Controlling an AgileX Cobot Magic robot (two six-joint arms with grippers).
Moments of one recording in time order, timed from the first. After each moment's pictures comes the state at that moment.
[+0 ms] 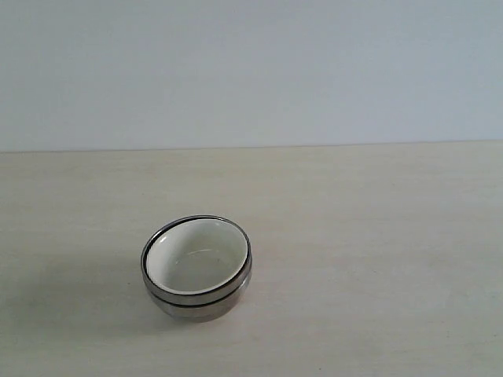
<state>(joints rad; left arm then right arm) -0.04 0.00 0.00 0.02 0.34 -0.08 0.18 0.01 0.00 0.09 0.16 0.03</state>
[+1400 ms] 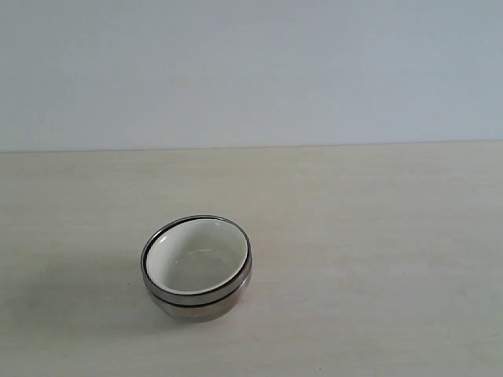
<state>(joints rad) -0.04 0.00 0.00 0.02 0.34 -0.08 0.18 0.01 0.00 0.10 0.35 -0.07</state>
